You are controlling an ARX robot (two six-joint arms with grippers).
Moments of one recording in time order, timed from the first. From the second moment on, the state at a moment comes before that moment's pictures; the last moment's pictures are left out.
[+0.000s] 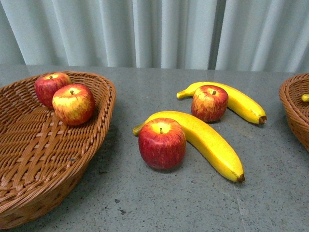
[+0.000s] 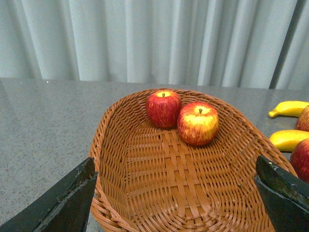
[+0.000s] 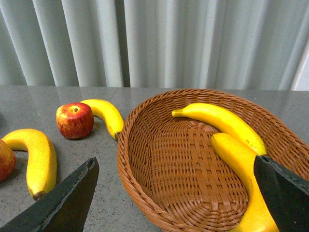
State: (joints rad) left arm 0.00 0.01 0.01 0.00 0.00 -0.01; right arm 0.00 0.00 0.01 0.00 0.00 0.00
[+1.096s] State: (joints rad) left arm 0.00 0.01 0.01 0.00 0.00 -0.01; right arm 0.00 0.00 0.01 0.00 0.00 0.00
